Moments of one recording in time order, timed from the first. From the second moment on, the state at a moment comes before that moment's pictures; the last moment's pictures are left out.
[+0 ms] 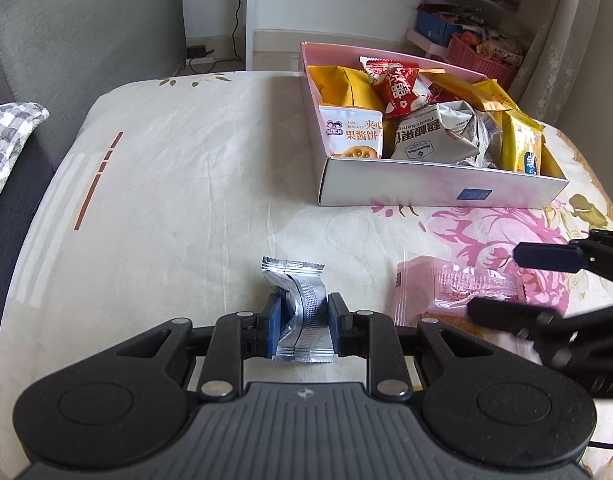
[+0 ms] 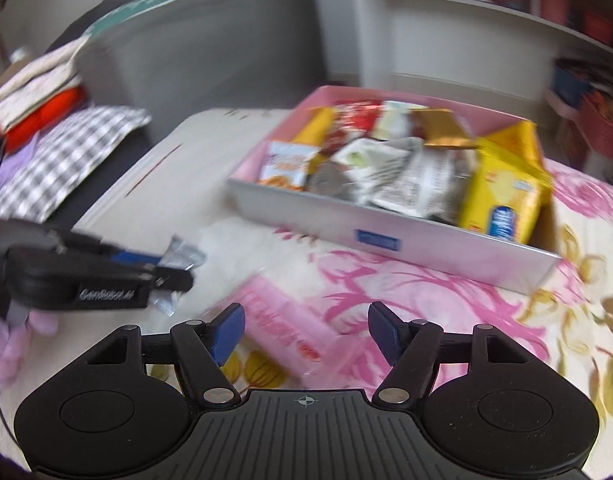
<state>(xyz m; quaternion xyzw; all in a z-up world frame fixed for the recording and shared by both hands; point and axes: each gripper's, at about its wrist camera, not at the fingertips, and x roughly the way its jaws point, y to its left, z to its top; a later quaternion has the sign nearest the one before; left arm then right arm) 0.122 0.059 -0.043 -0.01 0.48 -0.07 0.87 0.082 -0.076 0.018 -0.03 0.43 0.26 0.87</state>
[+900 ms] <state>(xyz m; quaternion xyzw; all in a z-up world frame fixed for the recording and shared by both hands) 0.120 0.059 -0.041 -0.01 0.48 -0.07 0.88 0.084 -0.050 0.007 -0.10 0.41 0.26 0.87</state>
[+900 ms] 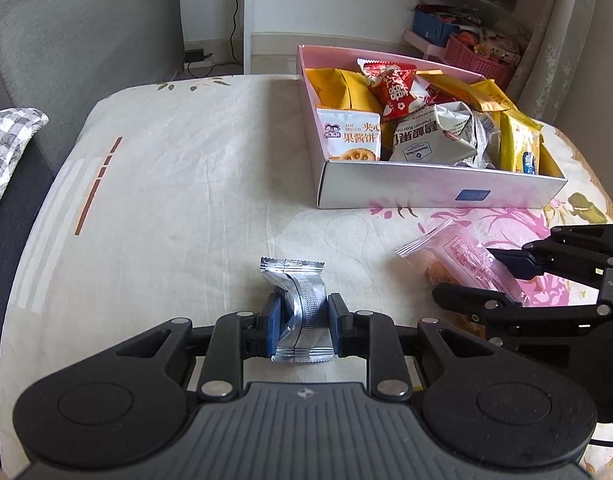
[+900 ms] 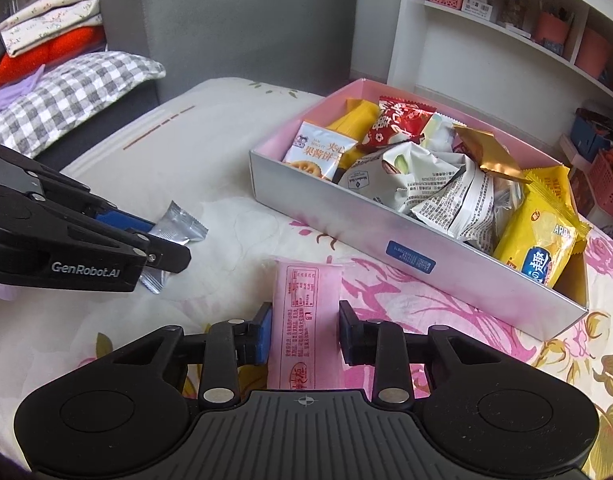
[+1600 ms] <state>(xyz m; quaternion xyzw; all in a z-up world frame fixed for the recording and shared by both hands) 0.120 0.054 0.000 -0.08 0.39 -0.08 0.92 0.102 -0.106 0.060 0.05 0.35 0.19 0.92</state>
